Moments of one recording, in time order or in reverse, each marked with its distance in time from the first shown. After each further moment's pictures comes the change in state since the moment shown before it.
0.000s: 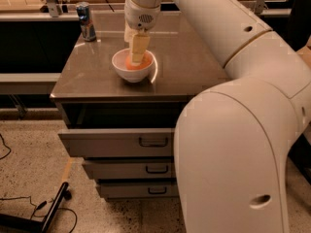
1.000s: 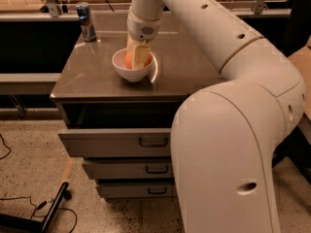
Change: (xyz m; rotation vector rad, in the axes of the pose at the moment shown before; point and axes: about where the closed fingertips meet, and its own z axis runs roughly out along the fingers) arm 0.014 0.004 0.038 -0.061 -0.009 0.009
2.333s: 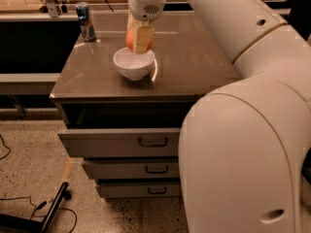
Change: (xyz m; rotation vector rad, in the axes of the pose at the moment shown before) arm -0.008 -0.002 -0.066 0.110 0.029 -0.033
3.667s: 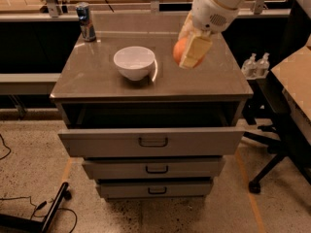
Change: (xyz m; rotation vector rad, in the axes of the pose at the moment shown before) arm 0.091 0.101 -0.077 0.089 -0.057 0.276
